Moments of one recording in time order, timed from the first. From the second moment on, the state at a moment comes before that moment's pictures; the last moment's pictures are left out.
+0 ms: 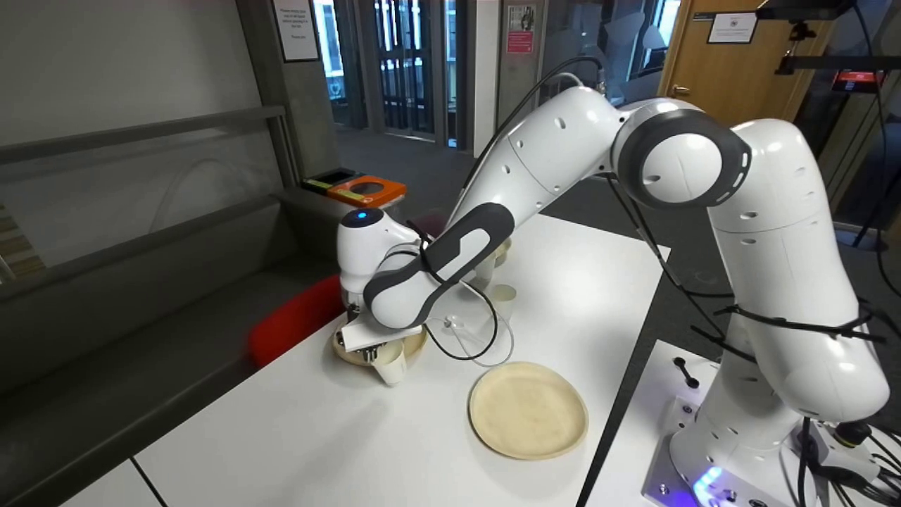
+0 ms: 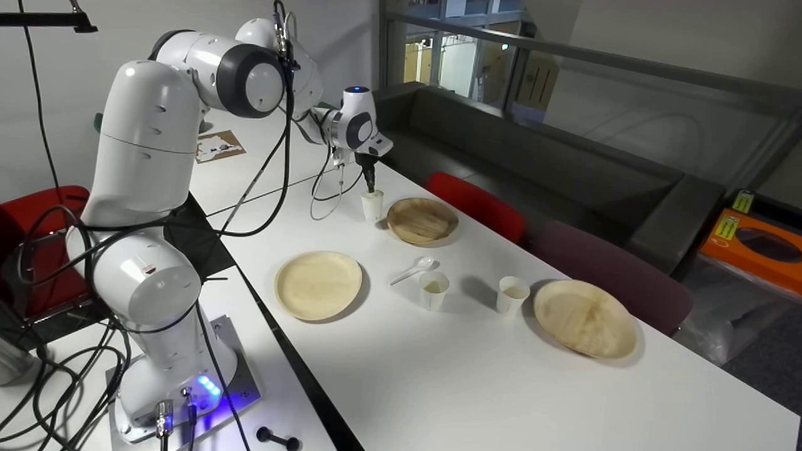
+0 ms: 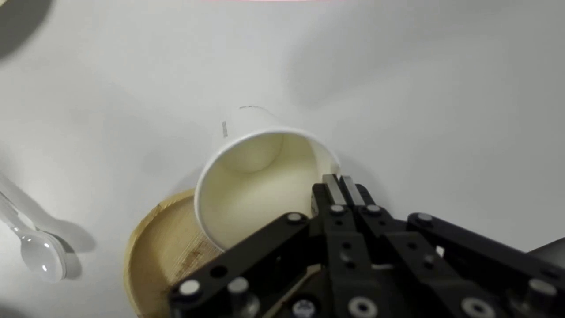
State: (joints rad) arm 0.30 0.52 0.11 -1.83 -0.16 2.48 0.98
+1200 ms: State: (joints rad) arm 0.35 0.60 0.11 -1.75 -0.11 2.56 0.84
